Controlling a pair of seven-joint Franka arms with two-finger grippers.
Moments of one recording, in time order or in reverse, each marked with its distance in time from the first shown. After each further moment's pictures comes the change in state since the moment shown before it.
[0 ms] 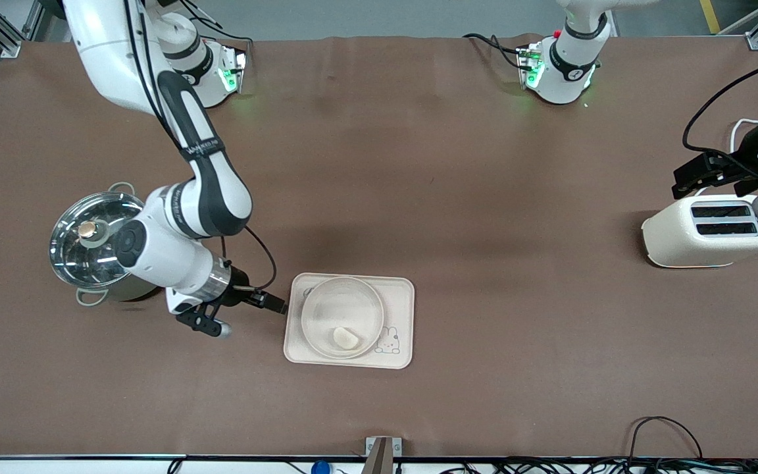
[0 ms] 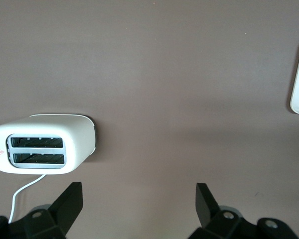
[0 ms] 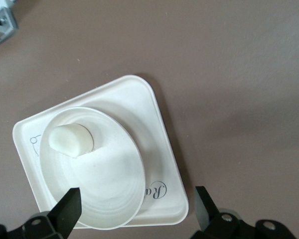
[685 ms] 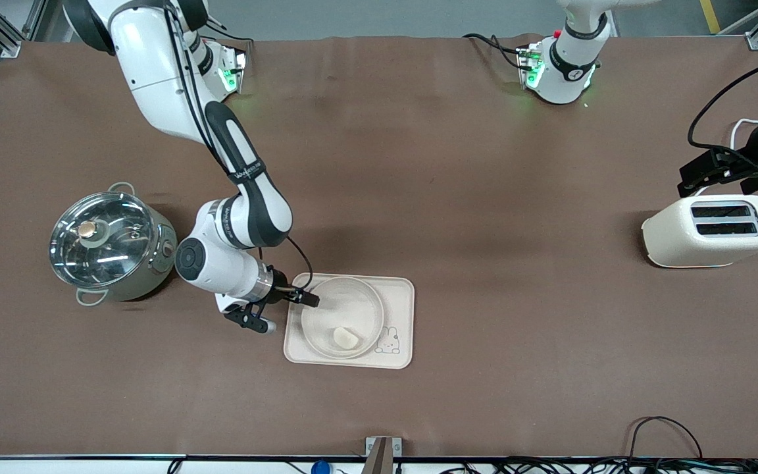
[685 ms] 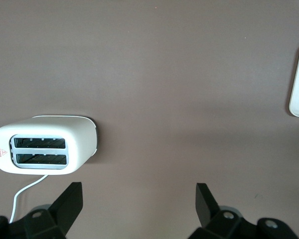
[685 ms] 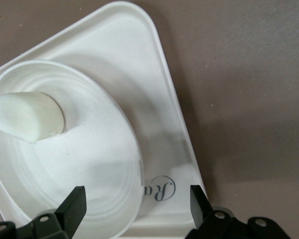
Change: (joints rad) left arm 0.003 -0.007 0.002 0.007 0.000 0.000 0.000; right arm 0.071 0.134 0.007 0.048 0.042 0.022 0.004
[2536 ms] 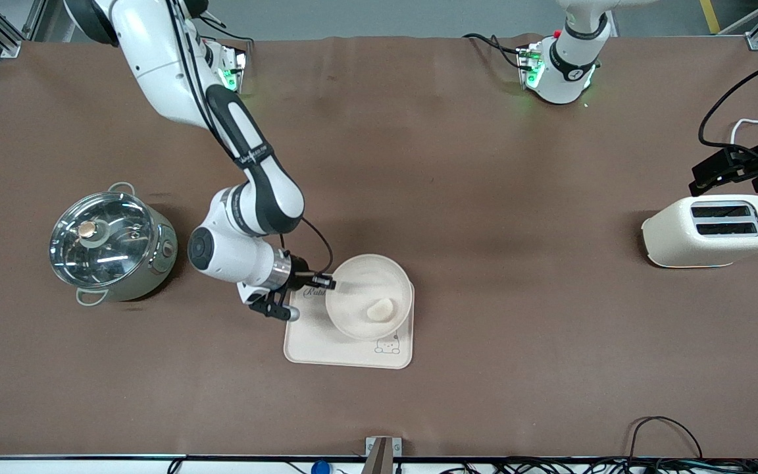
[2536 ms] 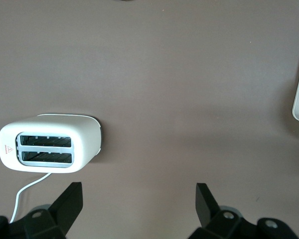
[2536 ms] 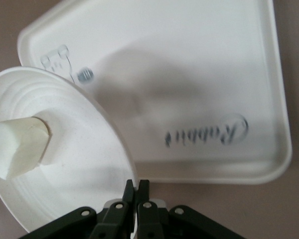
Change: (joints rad) left arm 0.023 -0.008 0.000 0.002 0.000 -0.003 0.000; right arm 0.027 -0.120 0.059 -0.118 0.131 -0.021 -0.108
